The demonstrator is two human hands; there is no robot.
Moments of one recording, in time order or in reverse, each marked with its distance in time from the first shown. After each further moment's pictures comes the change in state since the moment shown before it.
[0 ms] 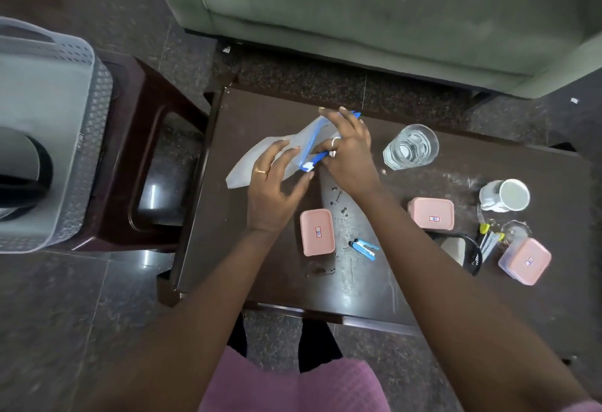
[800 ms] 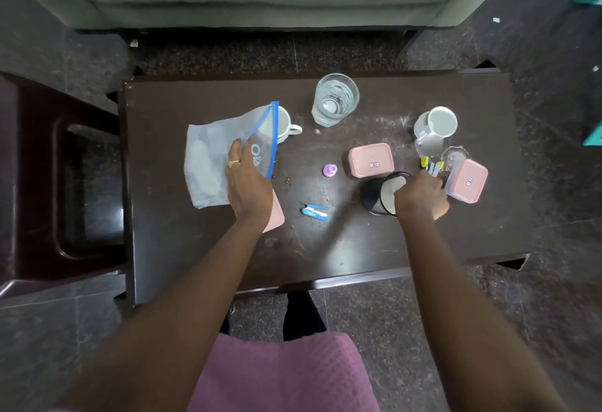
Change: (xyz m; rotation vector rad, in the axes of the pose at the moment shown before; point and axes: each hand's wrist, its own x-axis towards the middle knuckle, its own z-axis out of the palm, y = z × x) left_hand -0.035 0.016 0.086 0.264 -0.305 -0.439; right_hand -0.168 0.148 -0.049 -0.316 0.080 1.285
